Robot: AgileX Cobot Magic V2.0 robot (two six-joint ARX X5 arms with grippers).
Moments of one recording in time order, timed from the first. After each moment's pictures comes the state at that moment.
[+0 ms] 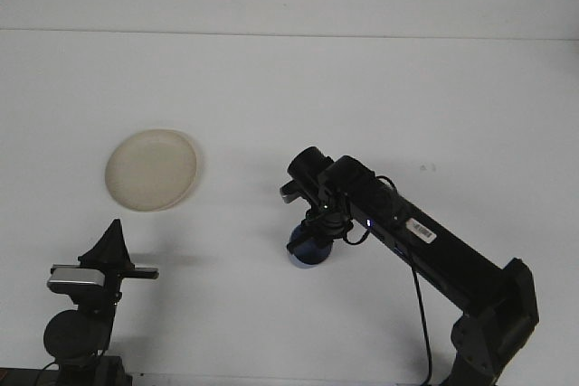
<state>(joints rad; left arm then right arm) -0.01 0.01 0.03 0.22 -0.02 0.03 0.71 1.82 1.58 -1.24 -0.07 0.12</state>
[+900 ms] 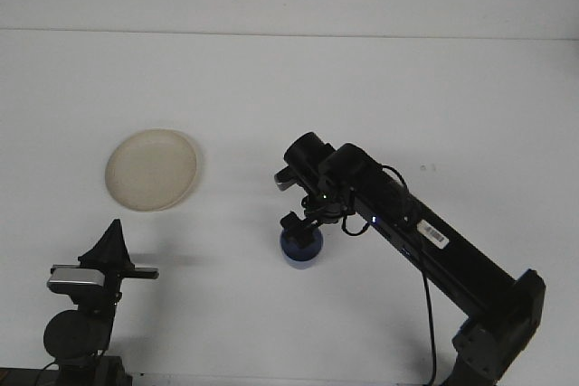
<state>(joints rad) -0.01 0.01 0.03 0.22 -0.02 0.03 0.71 1.80 1.76 -1.34 -0.05 0.11</state>
